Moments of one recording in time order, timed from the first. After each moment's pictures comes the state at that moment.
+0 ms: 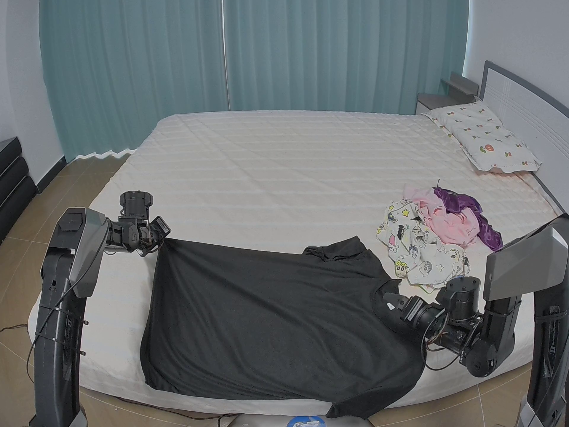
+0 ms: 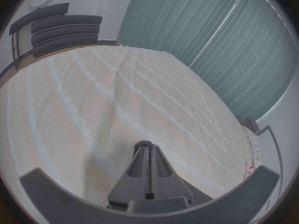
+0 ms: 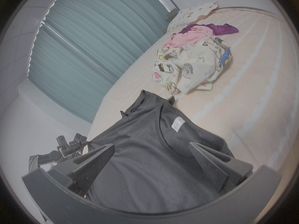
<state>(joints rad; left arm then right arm) 0.06 2.74 -2.00 -0.11 0.04 -0.68 0.32 2.34 -0.36 -1.55 -0.04 0.83</state>
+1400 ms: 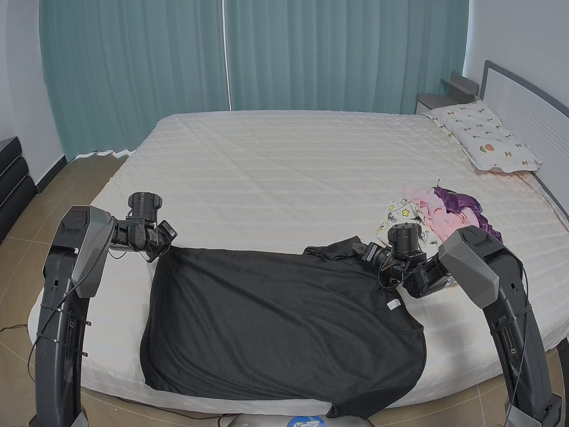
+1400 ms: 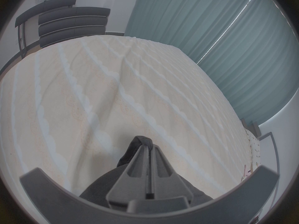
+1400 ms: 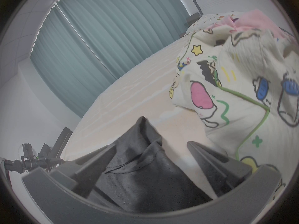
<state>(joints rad) 0.03 2.73 -1.98 -0.03 0.07 -0.78 0.23 2.79 -1.64 -0.70 0.02 0.61</state>
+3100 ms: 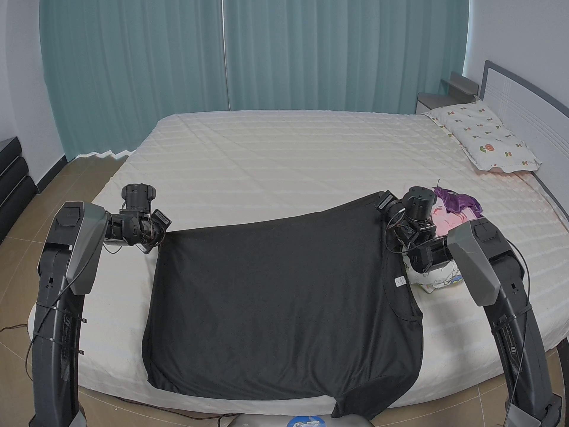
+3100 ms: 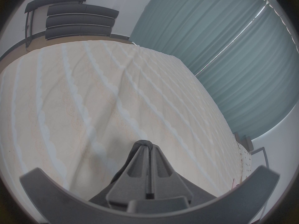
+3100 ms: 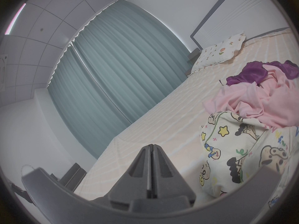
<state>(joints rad) 0.04 2.70 -1.99 -0.06 0.07 -0.87 0.19 2.83 -1.95 -0.87 -0.10 0.67</state>
